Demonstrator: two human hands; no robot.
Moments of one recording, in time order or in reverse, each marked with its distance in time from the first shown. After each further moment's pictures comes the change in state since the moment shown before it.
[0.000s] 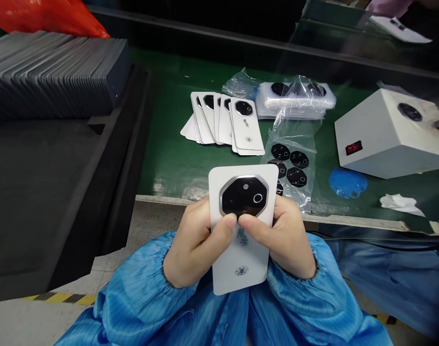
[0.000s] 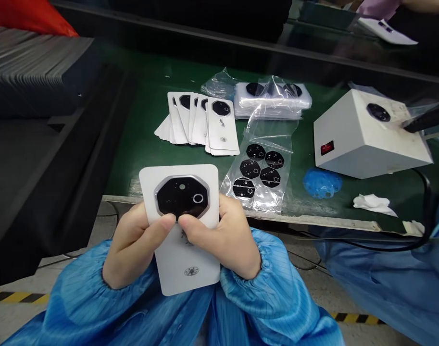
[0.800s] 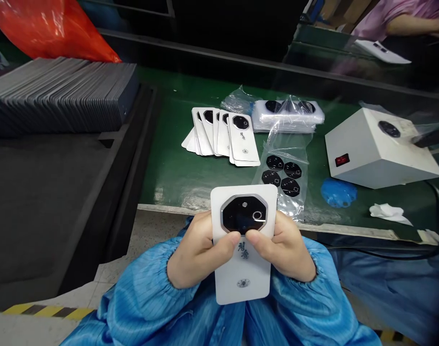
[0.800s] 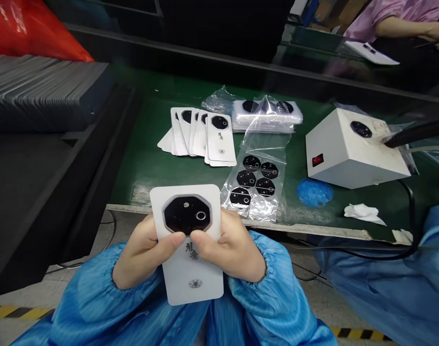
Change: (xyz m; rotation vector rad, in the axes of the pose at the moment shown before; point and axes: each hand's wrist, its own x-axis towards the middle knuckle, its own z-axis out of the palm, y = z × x) left_hand 0.006 -0.007 -0.001 -0.112 -0.175 0.027; right_hand -0.002 0.007 -0.021 -0.029 -0.203 -0.216
